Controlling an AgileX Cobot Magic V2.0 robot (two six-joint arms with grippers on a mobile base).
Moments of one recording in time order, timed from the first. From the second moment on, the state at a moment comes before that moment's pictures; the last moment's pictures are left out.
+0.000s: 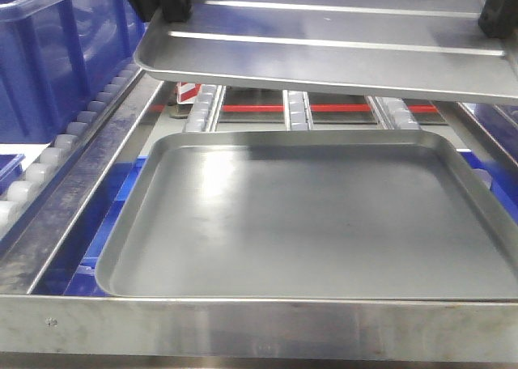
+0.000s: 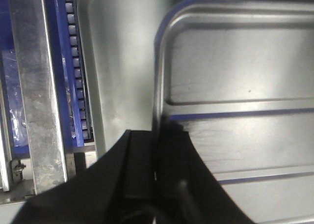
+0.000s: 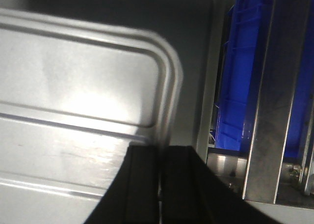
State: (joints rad) left arm -0.84 1.59 -1.59 0.22 1.17 -0.69; right arm 0.40 1.30 -1.21 -0.10 1.06 0.42
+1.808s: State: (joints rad) left arm -0.84 1.59 -1.59 0.22 1.17 -0.69; right arm 0.40 1.30 -1.21 -0.10 1.07 0.43
